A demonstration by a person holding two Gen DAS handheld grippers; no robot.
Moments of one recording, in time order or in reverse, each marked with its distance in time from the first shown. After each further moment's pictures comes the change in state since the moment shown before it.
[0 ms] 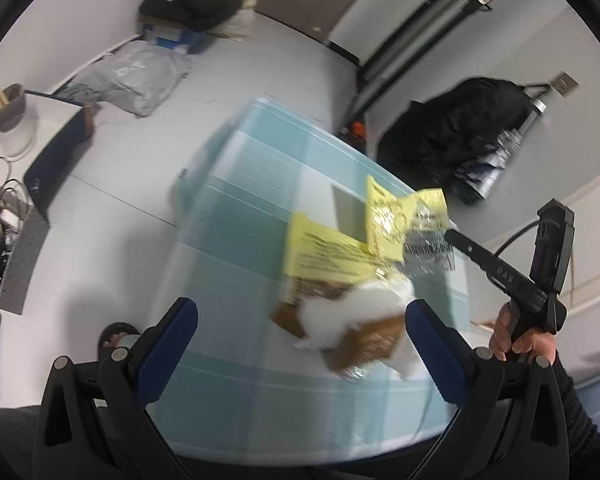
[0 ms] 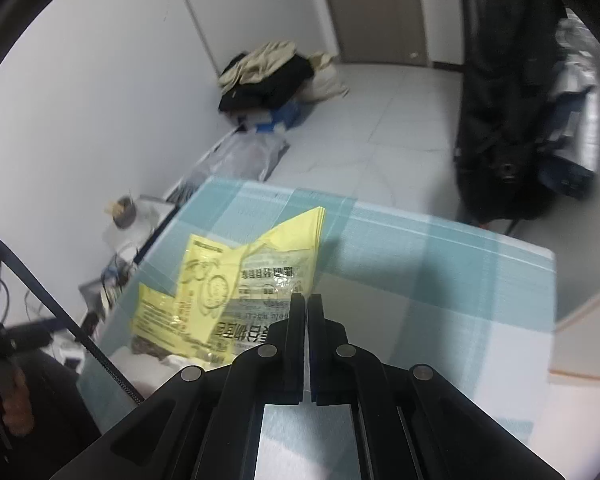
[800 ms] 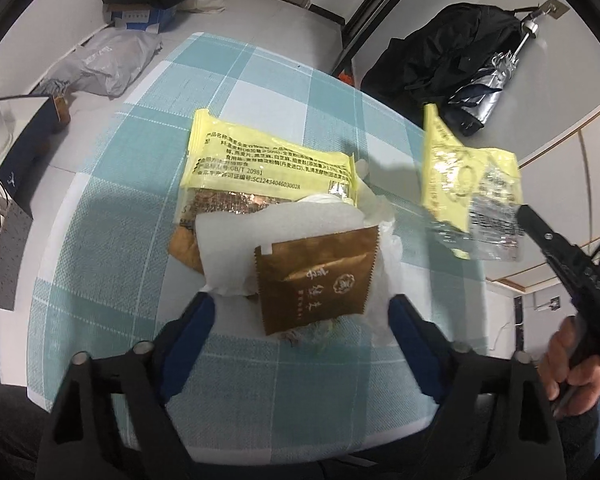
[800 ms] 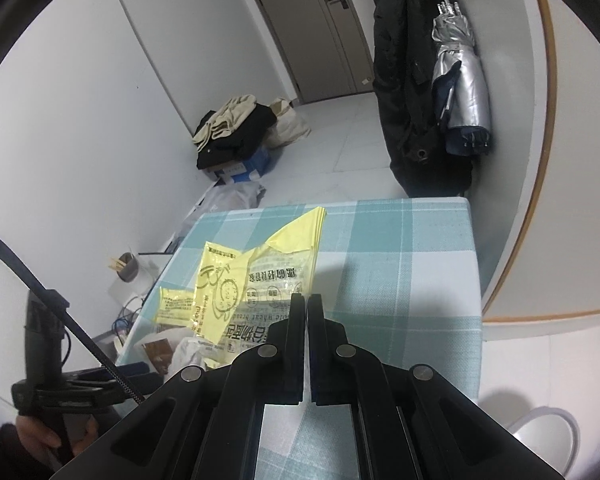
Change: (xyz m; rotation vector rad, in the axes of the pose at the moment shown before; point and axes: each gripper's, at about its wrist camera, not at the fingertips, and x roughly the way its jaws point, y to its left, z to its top) left arm 0.054 -0.041 -0.036 0.087 0.109 0.063; right arm -0.085 -0.022 -0.063 0.176 -0.164 -0.031
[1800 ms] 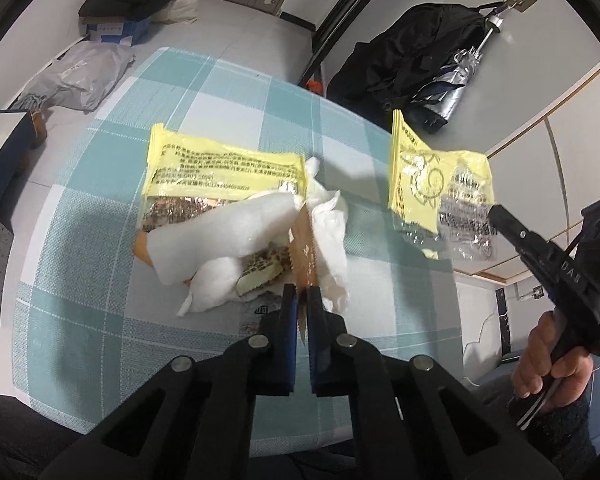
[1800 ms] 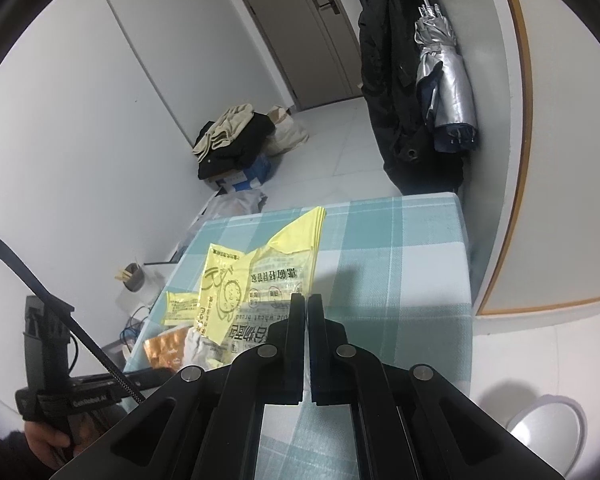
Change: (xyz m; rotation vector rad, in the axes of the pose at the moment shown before) left arm -0.016 -0.017 -0.004 0.051 -0.034 -0.089; right arm -0.020 -0.006 -0.007 0.038 -0.021 0.013
